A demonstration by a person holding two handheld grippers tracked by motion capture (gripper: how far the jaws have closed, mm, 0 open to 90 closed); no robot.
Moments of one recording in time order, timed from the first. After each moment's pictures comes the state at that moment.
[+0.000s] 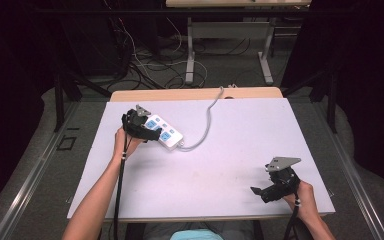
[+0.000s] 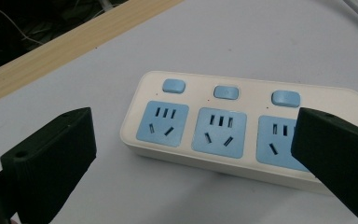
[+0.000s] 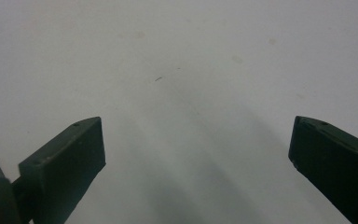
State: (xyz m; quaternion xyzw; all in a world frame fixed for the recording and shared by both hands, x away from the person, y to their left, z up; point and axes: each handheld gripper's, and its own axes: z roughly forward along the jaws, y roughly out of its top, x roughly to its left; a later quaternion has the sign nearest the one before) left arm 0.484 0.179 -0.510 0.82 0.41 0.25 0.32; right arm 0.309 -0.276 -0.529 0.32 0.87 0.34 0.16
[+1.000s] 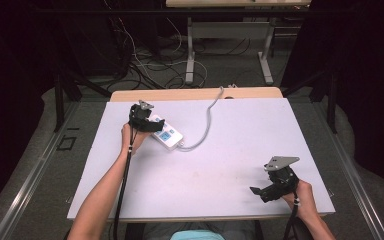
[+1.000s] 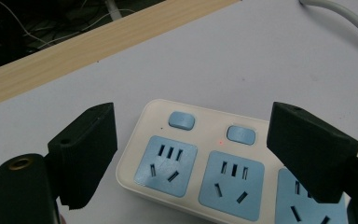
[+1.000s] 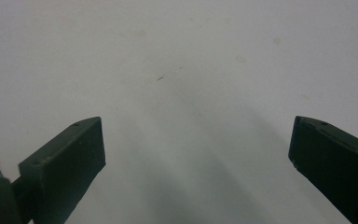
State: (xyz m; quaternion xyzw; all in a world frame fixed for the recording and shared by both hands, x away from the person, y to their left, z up) left arm 0.512 0.168 -0.516 0.79 0.44 0.25 0.34; right arm 0.311 -0.275 -0.529 0.32 0.87 0.34 0.15
